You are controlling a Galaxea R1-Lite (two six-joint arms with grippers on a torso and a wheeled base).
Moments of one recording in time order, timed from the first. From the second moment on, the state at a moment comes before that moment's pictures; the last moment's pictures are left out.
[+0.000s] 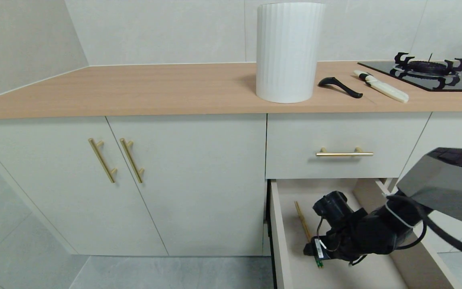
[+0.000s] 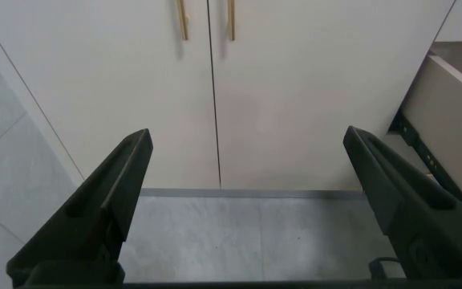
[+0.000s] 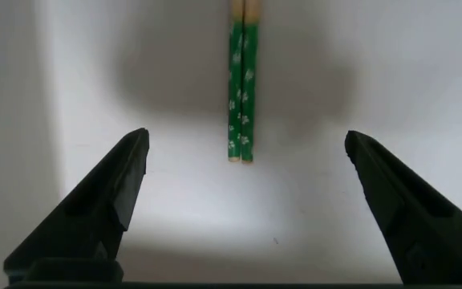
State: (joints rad) left arm 0.00 0.00 0.00 0.00 0.02 0.00; right arm 0.50 2.20 -0.89 -0.22 -0.15 0.36
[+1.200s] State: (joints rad) left arm 0.00 0.00 0.00 0.00 0.02 0.00; right arm 0.44 1.76 -0.81 -0.24 -0.30 0.25
